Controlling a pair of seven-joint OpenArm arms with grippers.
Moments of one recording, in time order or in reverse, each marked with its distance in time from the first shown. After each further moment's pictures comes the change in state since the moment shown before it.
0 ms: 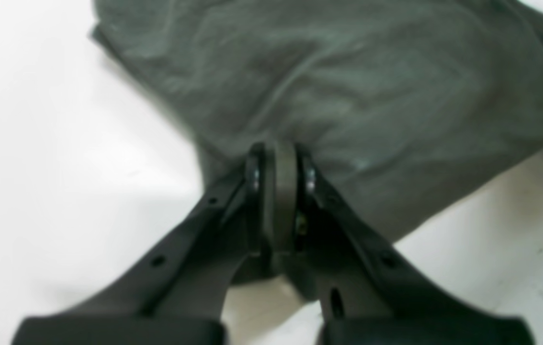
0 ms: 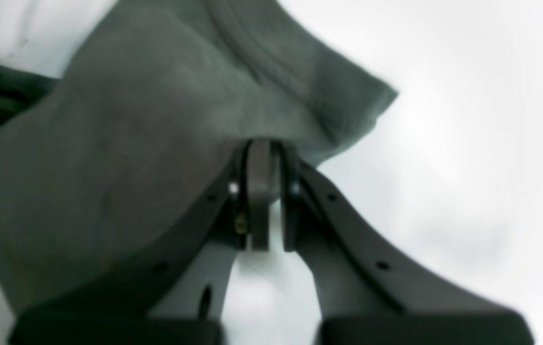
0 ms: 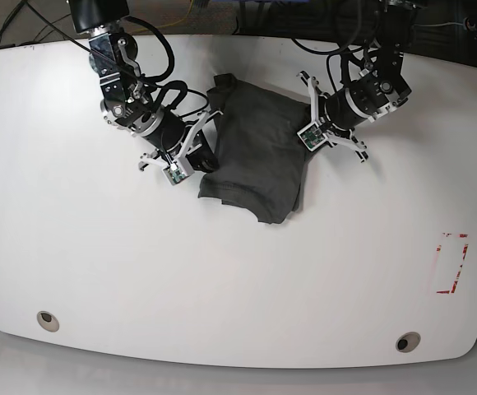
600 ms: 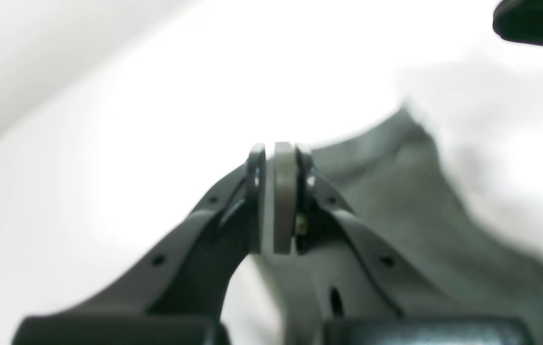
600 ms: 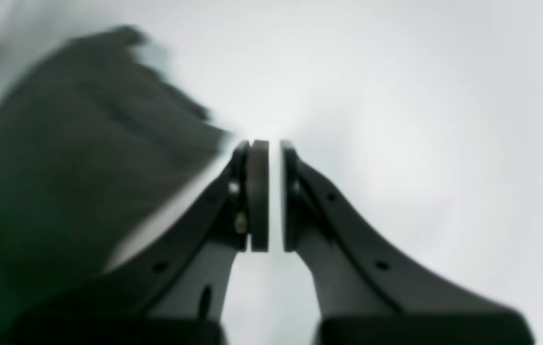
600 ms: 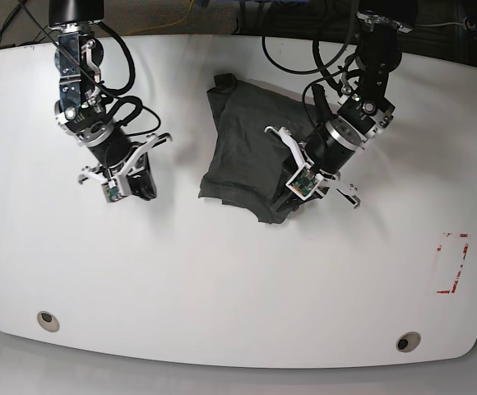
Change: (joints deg) left arm -8.1 3.7 5.6 0.3 0.1 16.1 -13.9; right arm -1.6 3.0 13.9 5.6 -0.1 0.1 0.0
